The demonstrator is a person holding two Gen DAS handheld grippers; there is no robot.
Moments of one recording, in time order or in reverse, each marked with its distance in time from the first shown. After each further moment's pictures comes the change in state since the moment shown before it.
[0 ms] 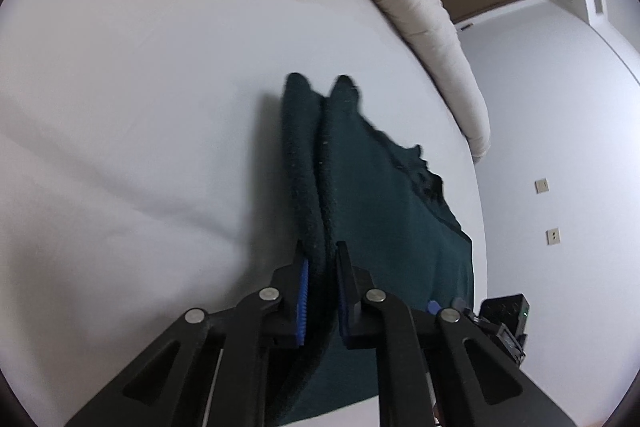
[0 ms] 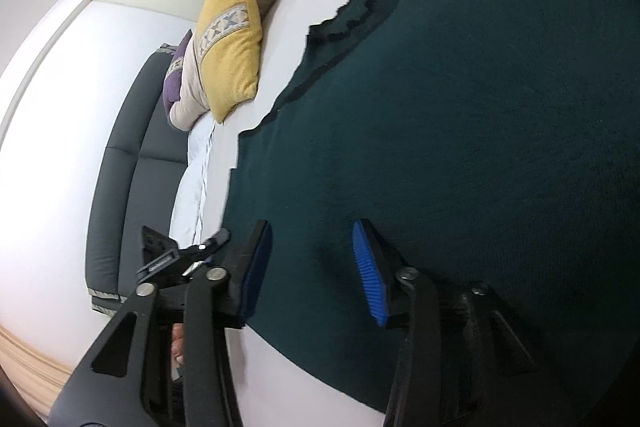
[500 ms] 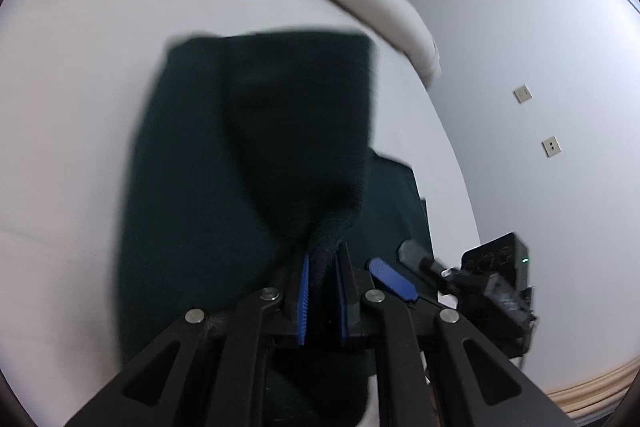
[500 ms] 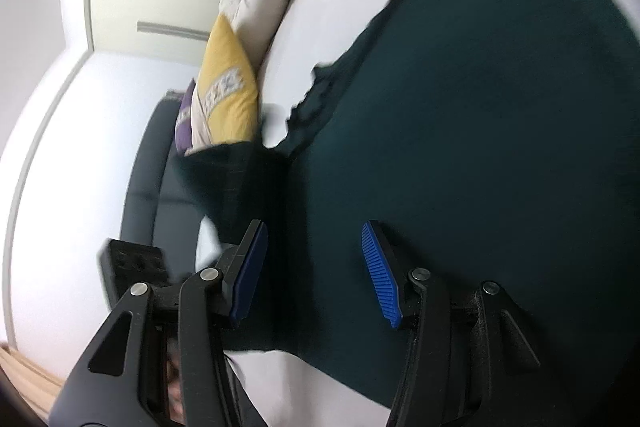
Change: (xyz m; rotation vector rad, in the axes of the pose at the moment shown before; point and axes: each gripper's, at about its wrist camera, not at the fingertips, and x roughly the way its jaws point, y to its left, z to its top) left arm 0.130 -0.187 -0.081 0.255 0.124 -0.015; right arm -0.084 -0.047 0.045 0.119 -0.108 0.063
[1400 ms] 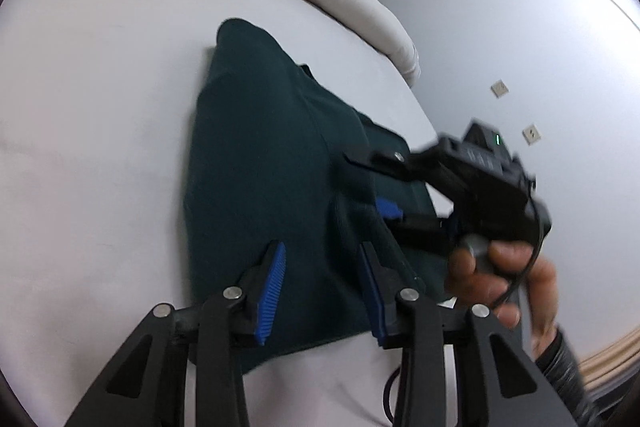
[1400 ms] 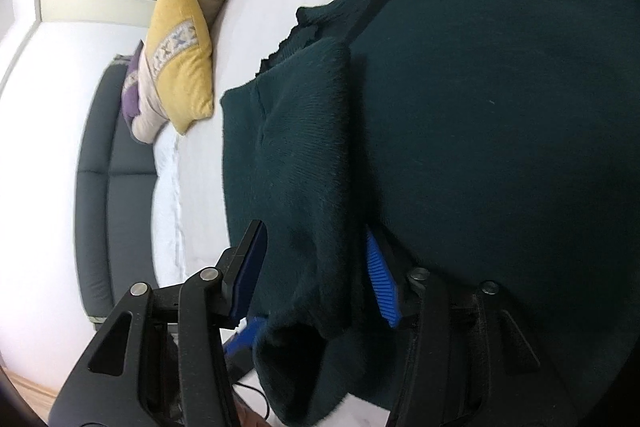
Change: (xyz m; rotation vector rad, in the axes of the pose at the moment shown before) left arm -0.053 0.044 -0.066 0.092 -0.088 -0.044; right arm 0.098 0.037 0.013 -0.010 0.178 -0.229
